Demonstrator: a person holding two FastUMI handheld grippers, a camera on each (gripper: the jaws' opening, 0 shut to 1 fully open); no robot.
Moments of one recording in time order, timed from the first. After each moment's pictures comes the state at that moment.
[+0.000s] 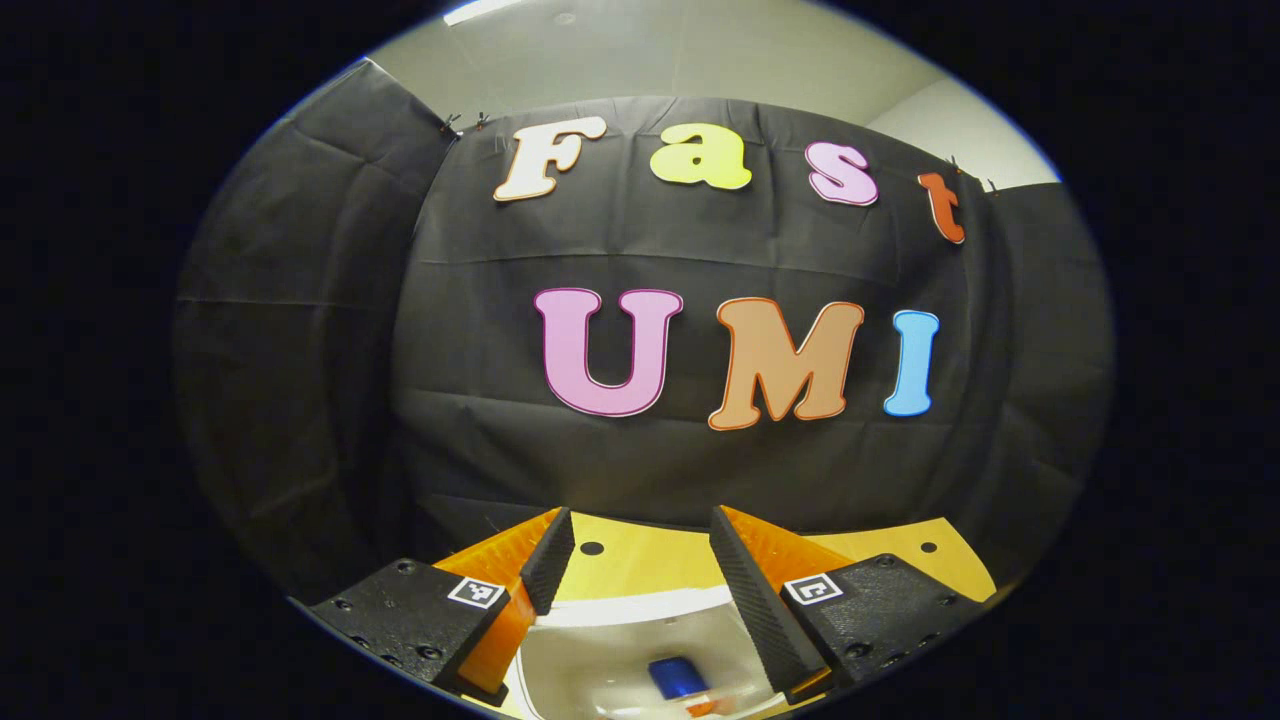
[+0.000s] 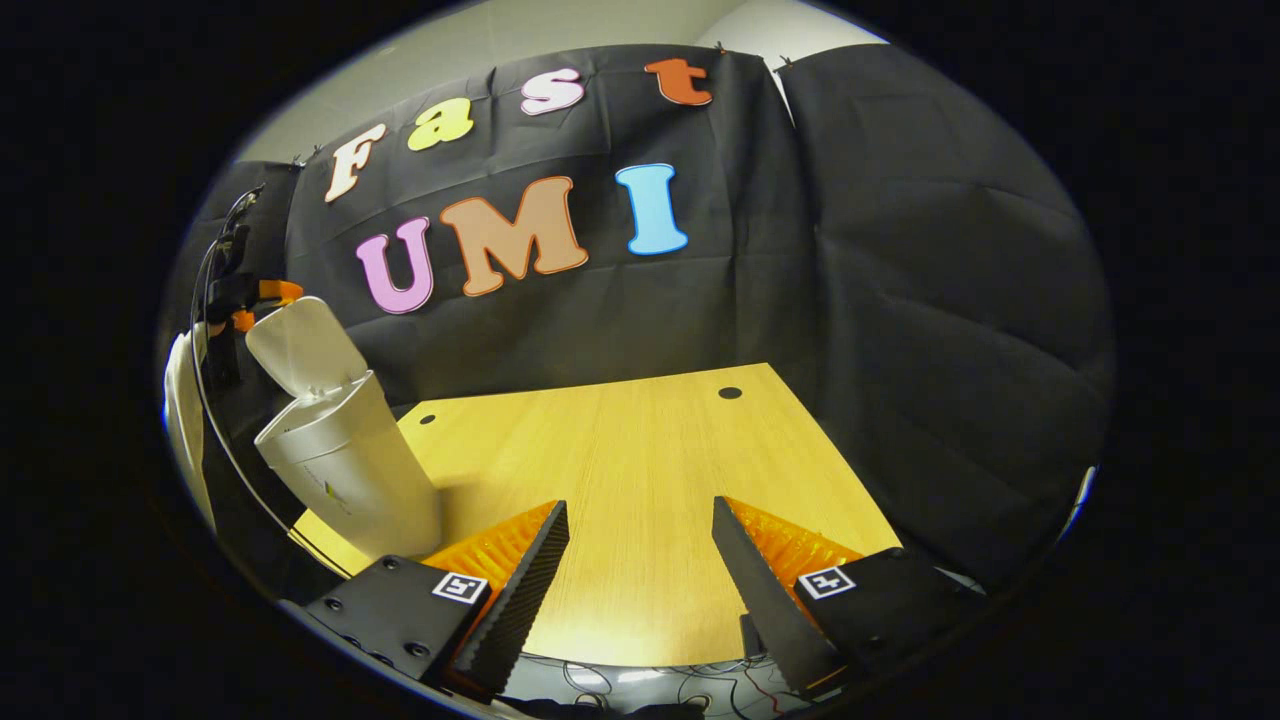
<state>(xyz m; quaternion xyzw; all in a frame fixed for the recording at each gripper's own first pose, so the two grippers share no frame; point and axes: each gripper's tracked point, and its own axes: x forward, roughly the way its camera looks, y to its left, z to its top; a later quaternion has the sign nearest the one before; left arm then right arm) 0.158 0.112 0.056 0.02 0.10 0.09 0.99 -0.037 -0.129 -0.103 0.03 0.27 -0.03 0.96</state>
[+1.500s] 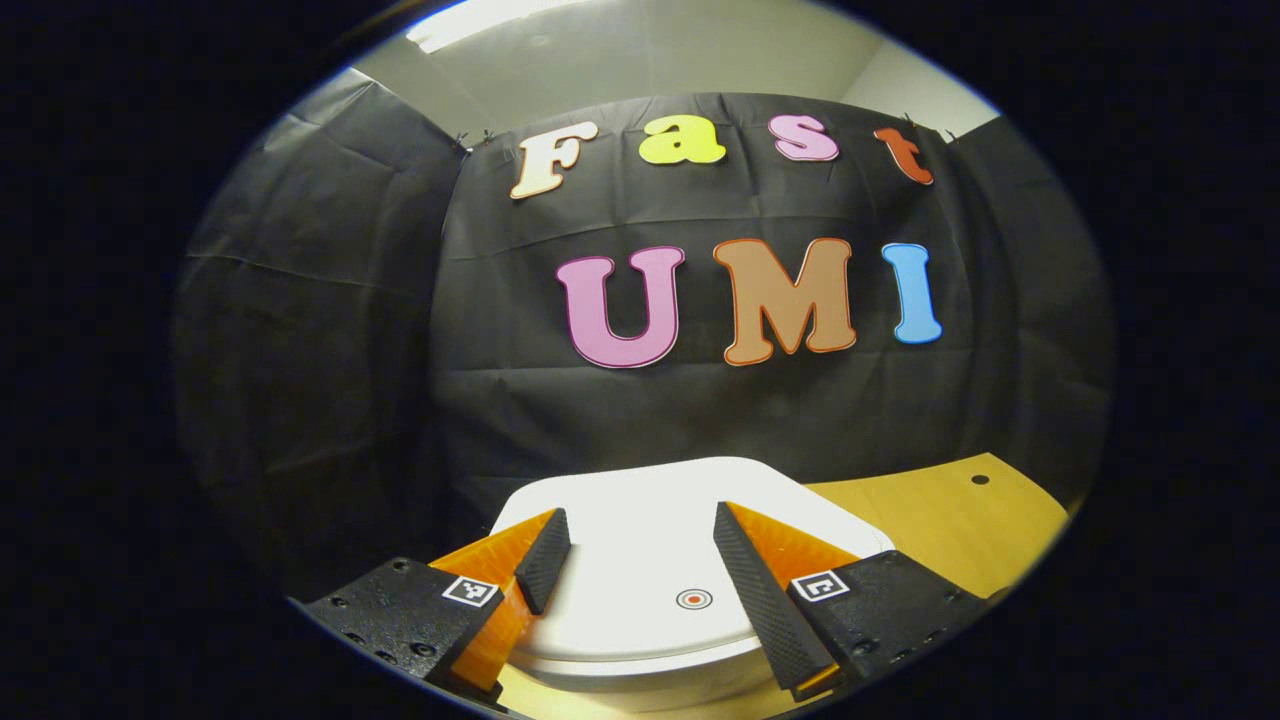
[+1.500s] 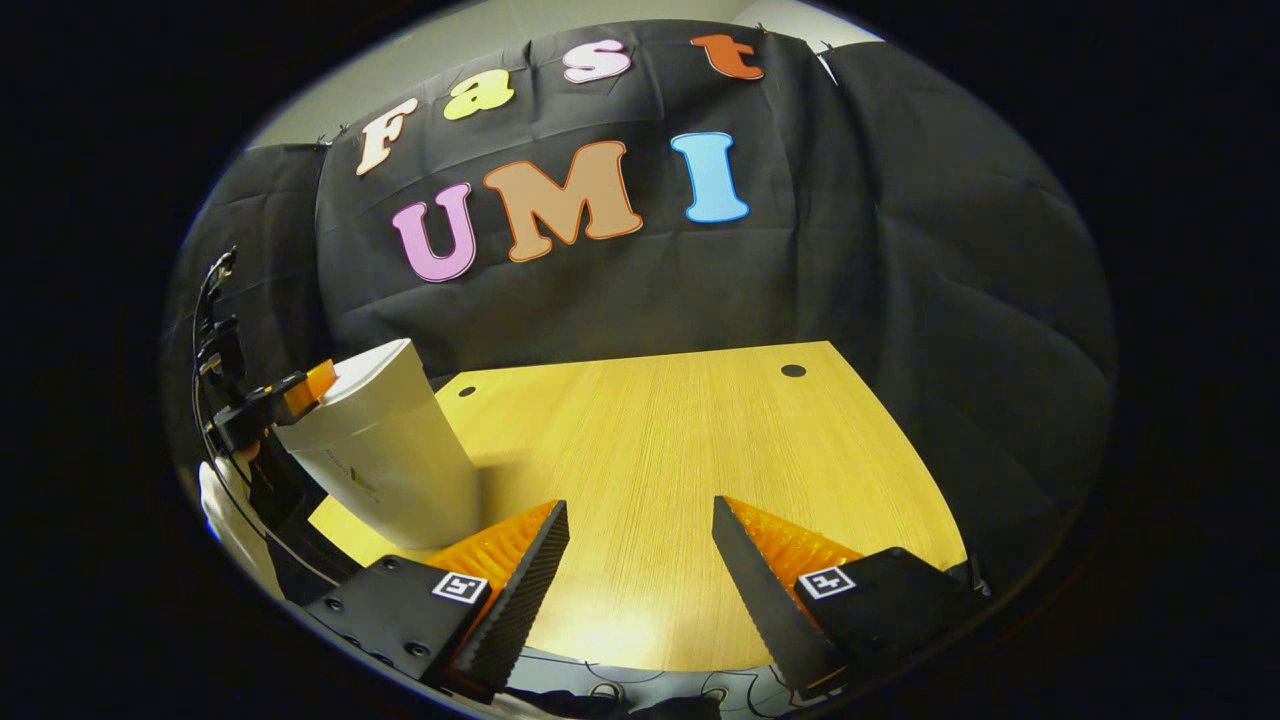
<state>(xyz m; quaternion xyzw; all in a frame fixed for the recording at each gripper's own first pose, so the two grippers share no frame) 0.095 0.117 -0.073 0.07 0.07 0.13 0.99 -0.006 -0.071 -0.133 0.02 0.31 0.02 0.95</state>
